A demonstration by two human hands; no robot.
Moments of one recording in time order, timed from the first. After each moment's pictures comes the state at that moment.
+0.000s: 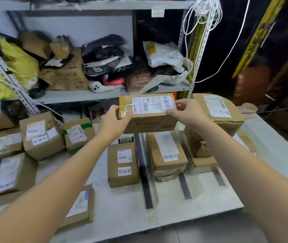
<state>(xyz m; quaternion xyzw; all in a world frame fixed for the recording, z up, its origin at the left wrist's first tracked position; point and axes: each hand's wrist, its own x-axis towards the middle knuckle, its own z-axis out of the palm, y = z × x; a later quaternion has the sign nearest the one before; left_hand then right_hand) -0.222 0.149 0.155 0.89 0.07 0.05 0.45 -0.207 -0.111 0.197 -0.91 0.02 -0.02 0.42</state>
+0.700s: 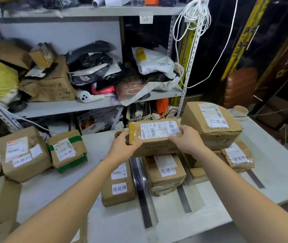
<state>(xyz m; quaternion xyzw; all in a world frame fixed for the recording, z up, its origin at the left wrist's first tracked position) -0.196 0.117 0.096 0.85 0.04 -0.06 0.51 -0.198 -0.123 0.145 -0.94 0.12 0.04 0.33</state>
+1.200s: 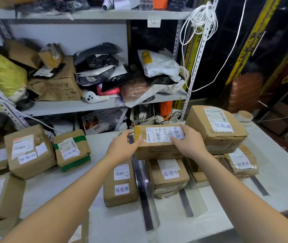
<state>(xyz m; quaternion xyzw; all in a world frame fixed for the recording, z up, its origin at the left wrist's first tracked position) -0.192 0.128 0.111 0.92 0.04 -0.05 0.39 -0.202 -0.112 0.148 -0.95 0.09 -0.01 0.31</state>
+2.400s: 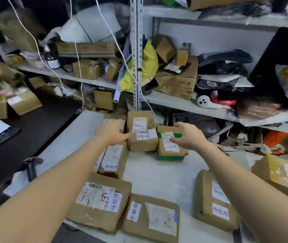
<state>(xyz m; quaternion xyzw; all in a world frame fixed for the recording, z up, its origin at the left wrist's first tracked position) -0.284 0.558 0.129 0.96 0.24 -0.06 0.14 -0.153 0.290 0.132 -0.95 -0.26 0.11 0.12</state>
